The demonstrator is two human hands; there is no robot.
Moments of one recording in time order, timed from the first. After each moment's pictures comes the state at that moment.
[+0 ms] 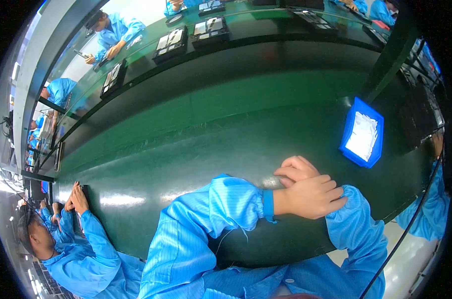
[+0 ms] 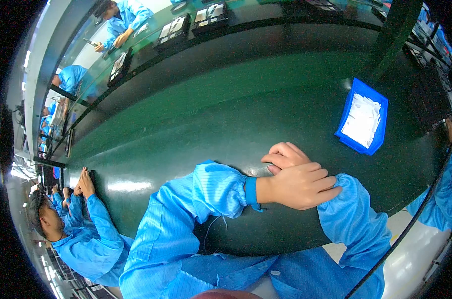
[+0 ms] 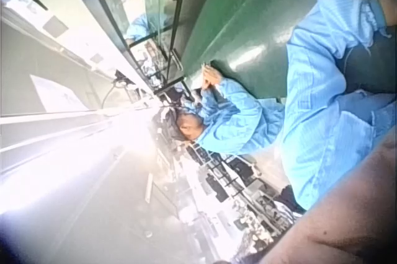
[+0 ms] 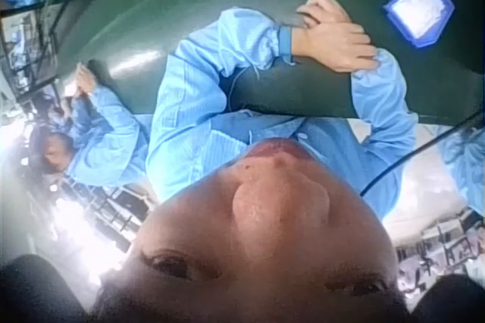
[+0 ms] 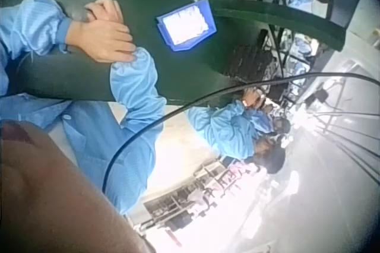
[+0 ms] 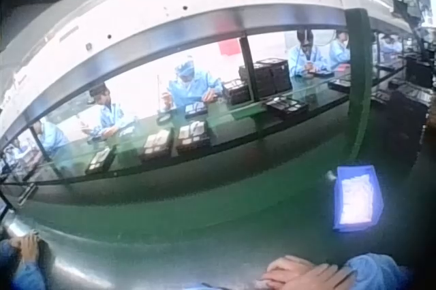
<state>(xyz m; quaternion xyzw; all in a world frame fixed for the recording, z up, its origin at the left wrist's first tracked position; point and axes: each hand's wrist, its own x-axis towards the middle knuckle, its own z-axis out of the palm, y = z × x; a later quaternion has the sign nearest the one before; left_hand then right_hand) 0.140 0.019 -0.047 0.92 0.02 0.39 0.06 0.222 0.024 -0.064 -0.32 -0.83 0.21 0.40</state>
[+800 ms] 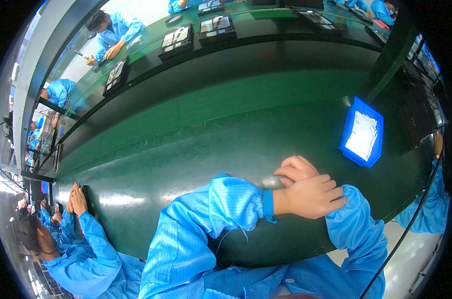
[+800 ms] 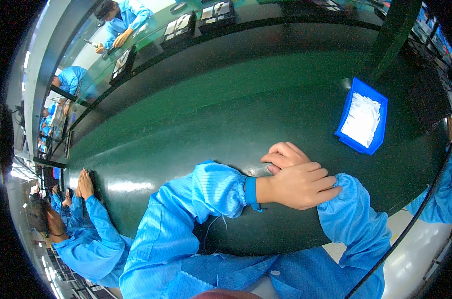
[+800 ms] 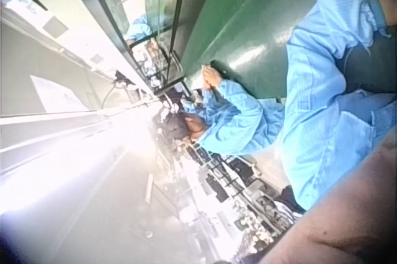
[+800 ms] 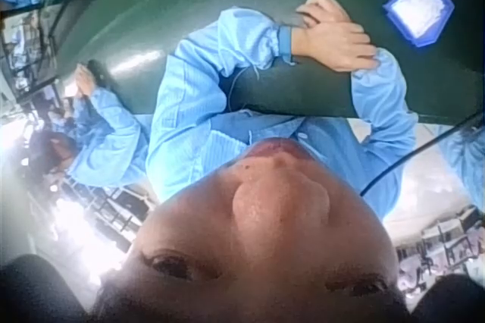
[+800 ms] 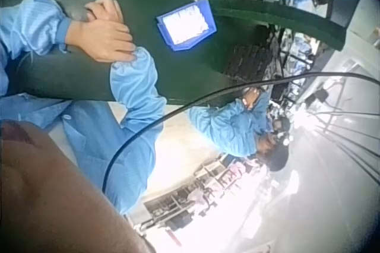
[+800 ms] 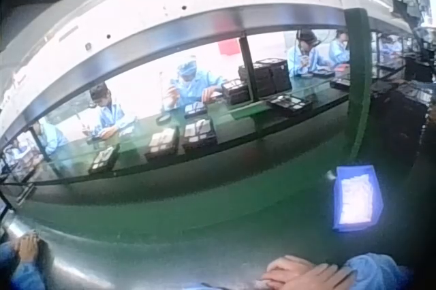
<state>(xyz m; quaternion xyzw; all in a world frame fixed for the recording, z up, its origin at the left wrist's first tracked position) 0.139 0.019 -0.048 0.92 0.01 0.40 0.06 0.222 0.023 -0.064 -0.32 -0.83 0.22 0.40</state>
